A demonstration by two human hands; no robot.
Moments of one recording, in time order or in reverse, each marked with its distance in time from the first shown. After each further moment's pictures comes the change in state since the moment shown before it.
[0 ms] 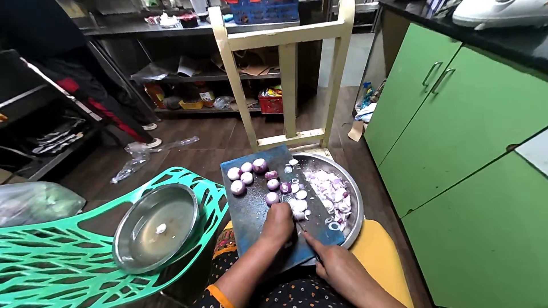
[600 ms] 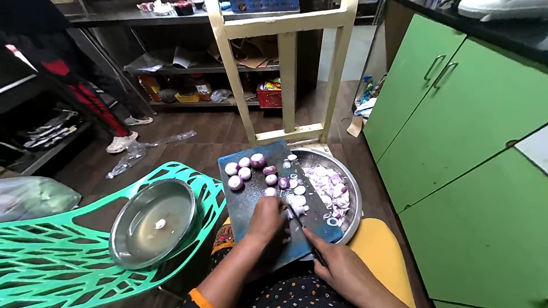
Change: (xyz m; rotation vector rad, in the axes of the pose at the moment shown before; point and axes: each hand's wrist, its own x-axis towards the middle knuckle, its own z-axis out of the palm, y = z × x) left_hand -0.004 -0.016 -0.024 -0.025 0.030 0.034; right_hand -0.017 -0.001 -0.005 0.089 0.062 -0.076
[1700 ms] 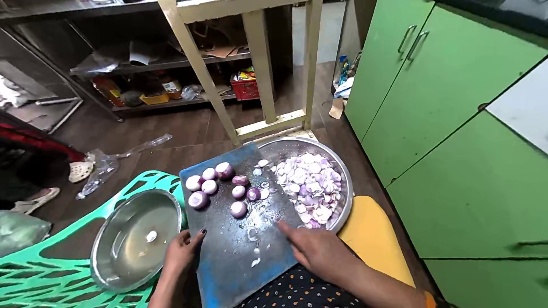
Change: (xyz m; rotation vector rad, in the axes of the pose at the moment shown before) left_hand -0.051 -0.221 -0.011 -0.482 0.221 -0.450; right_hand 0.024 -0.014 0.032 -0.074 0.315 -0.270
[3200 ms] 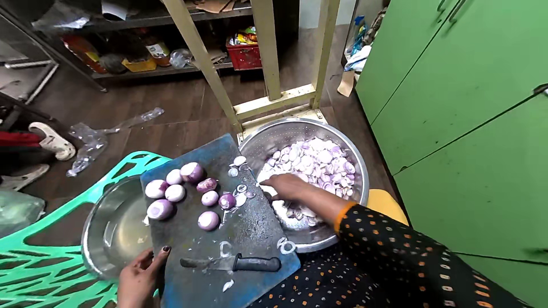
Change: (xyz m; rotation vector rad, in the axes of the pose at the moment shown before) left_hand -0.019 -0.043 -0.047 -0.081 0.140 -0.051; right_hand 0.196 0.097 0.074 -0.039 -0.452 -0.031
